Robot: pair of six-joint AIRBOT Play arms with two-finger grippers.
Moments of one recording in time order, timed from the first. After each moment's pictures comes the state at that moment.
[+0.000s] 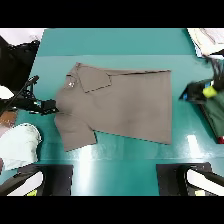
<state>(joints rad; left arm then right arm) 0.16 -1.08 0.86 1.10 -1.14 -1.35 -0.24 -1.18 1.19 -1.18 1.56 1.46</state>
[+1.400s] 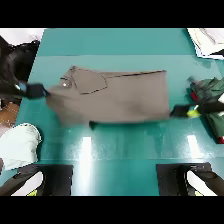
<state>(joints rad) 0.16 -1.03 1.20 1.06 -1.30 -1.33 -0.13 -0.94 0.89 -1.15 1.28 1.41</state>
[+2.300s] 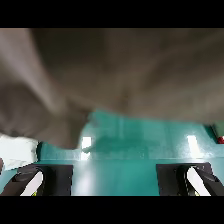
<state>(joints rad) 0.16 -0.81 2.29 0.89 -1.16 -1.41 -0.43 -0.82 2.12 -1.14 1.32 1.46</state>
